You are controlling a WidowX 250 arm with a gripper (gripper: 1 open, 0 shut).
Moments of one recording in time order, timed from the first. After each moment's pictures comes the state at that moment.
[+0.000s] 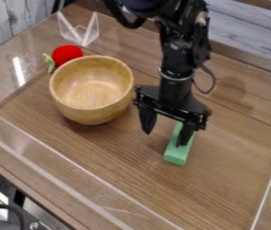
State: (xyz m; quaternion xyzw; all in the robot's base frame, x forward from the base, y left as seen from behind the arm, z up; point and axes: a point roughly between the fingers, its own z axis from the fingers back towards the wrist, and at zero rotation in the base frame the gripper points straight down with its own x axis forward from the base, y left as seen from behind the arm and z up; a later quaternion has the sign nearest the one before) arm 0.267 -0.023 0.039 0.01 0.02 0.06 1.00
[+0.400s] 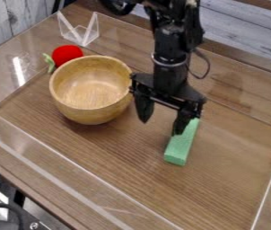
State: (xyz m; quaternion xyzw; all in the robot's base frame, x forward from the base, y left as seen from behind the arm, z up) arm 0.270 -0.015 0.056 0.00 0.00 0.04 1.00
